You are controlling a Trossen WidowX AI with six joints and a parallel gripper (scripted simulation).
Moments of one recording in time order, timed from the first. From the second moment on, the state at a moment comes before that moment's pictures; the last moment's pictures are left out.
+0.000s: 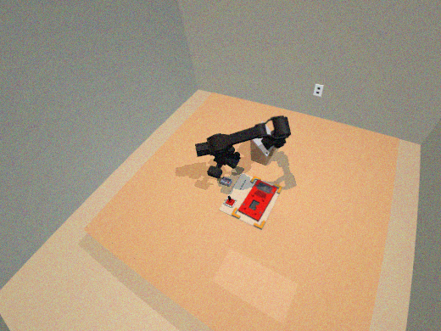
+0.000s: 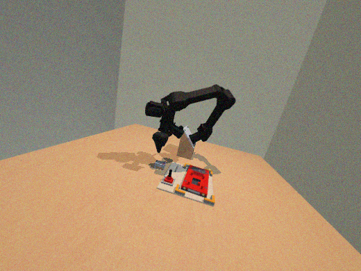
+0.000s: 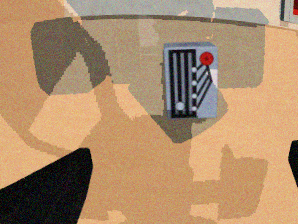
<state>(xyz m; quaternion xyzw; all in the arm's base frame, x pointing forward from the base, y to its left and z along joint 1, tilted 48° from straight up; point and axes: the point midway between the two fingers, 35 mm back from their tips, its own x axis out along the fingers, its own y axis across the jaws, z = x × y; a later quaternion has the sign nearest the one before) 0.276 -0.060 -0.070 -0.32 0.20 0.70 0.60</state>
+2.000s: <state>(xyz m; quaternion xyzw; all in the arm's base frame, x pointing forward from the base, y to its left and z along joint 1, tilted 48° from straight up) 0.271 0.003 -0.117 -0.32 0.20 0.71 0.60</state>
